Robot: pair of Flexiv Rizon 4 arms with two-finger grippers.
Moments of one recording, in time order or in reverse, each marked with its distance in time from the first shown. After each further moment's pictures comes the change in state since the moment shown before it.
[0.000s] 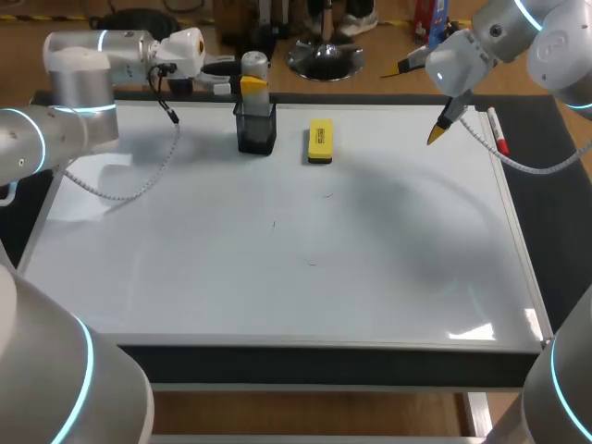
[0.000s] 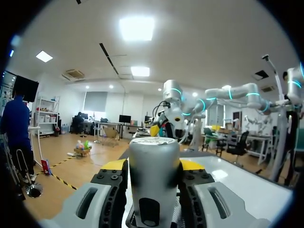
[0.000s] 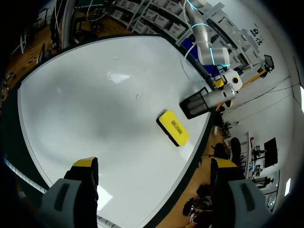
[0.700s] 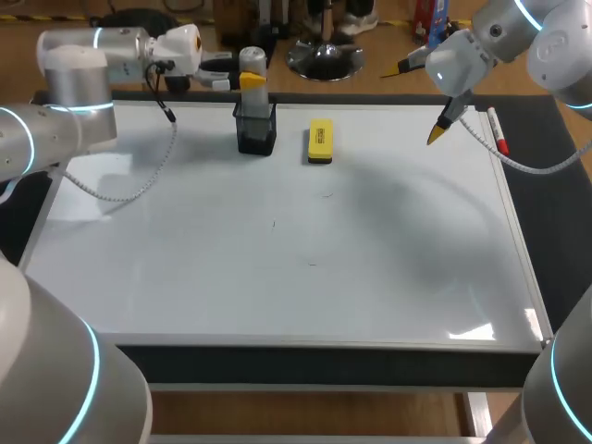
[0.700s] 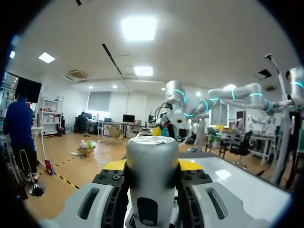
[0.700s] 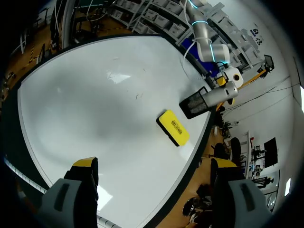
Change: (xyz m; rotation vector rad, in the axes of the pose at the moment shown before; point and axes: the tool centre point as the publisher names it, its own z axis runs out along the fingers) left arm 0.003 -0.008 -0.001 -0.007 -0.037 0.002; right arm 0.000 0.000 0.000 0.000 0.000 0.000
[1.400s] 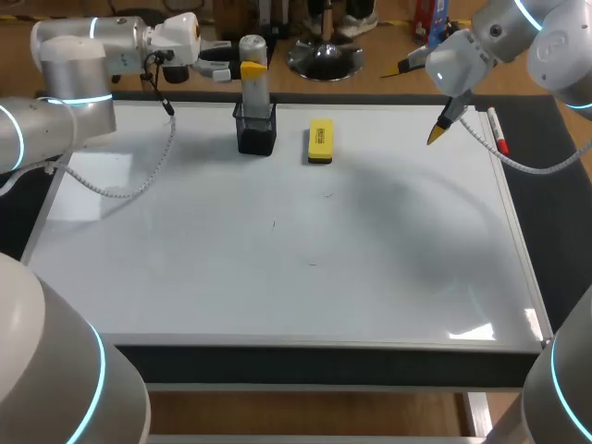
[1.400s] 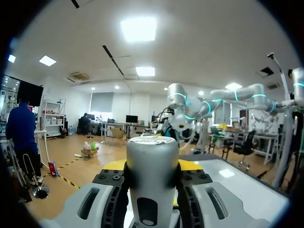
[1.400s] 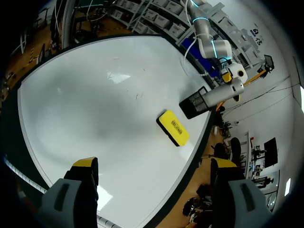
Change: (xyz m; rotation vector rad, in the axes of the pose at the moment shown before) left arm 0.002 -0.025 0.003 -0.004 -0.032 0.017; right arm 0.000 0.000 0.000 0.000 0.000 0.000
